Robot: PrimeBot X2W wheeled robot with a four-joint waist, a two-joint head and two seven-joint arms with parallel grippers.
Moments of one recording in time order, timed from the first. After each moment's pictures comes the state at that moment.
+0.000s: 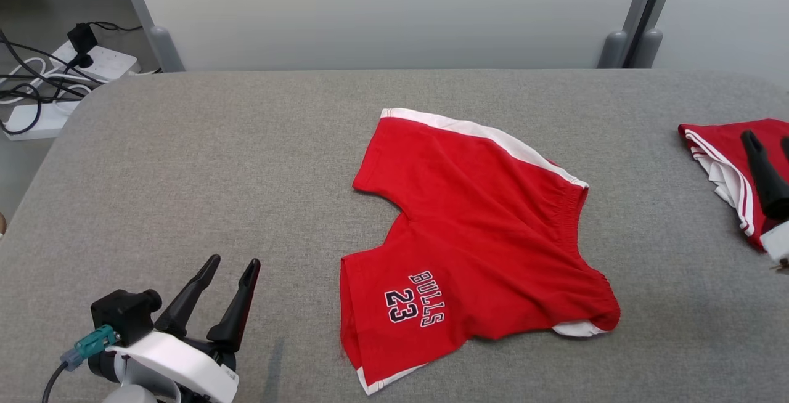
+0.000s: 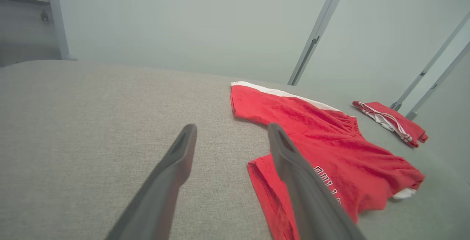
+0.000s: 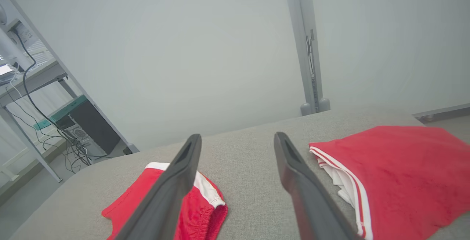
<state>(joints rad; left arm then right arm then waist) -0.18 0.39 -0.46 0.35 -0.78 -0.13 -0.25 -0.59 -0.71 0.68 0.56 1.28 0.13 -0.25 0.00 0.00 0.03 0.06</state>
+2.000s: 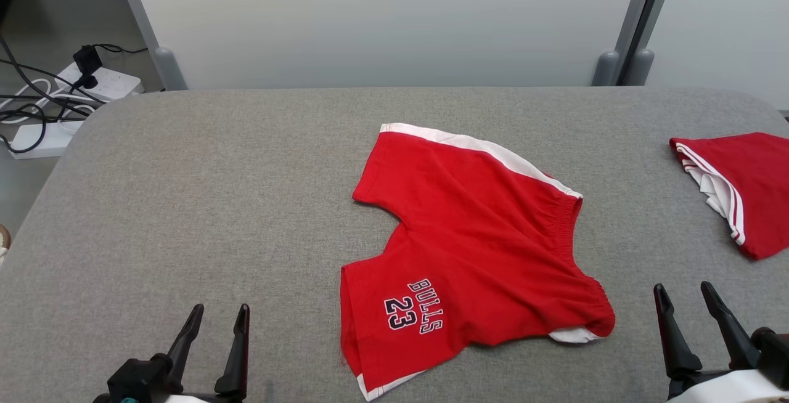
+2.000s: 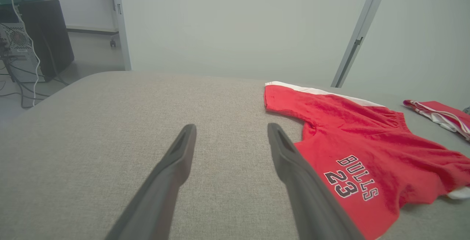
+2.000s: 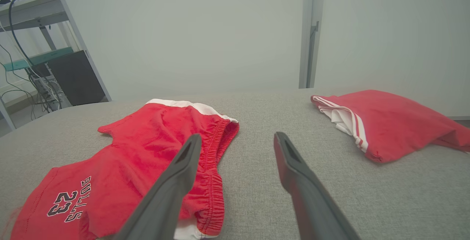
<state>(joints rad) 0.06 0.07 -0.02 0.27 -0.25 -0.13 -0.25 0.04 -0.20 0.05 0.24 0.34 0.13 -0.25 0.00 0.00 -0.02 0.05</state>
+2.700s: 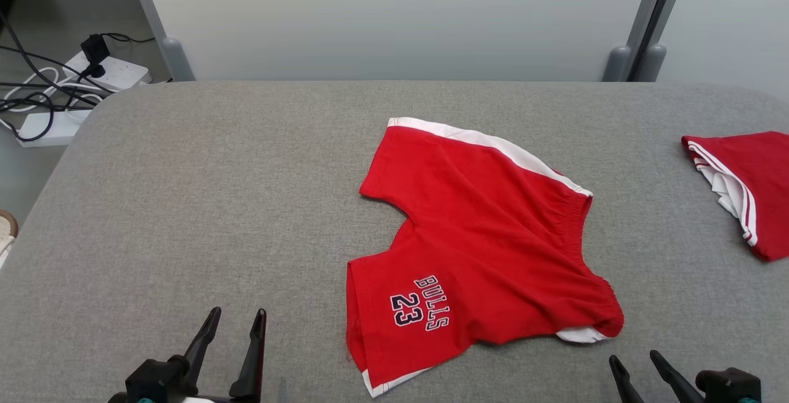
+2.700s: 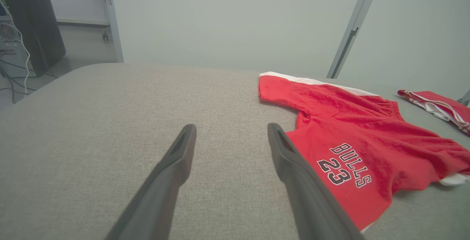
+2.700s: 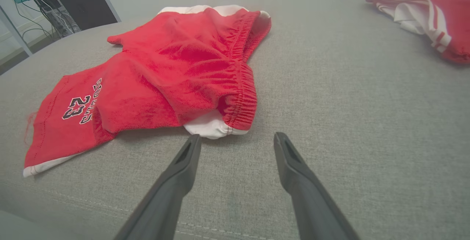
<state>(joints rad) 0.06 0.08 -0.06 0.27 -0.24 -0.13 -0.25 0.03 -0.26 0.28 0.45 0.47 0.13 -0.25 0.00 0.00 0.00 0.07</state>
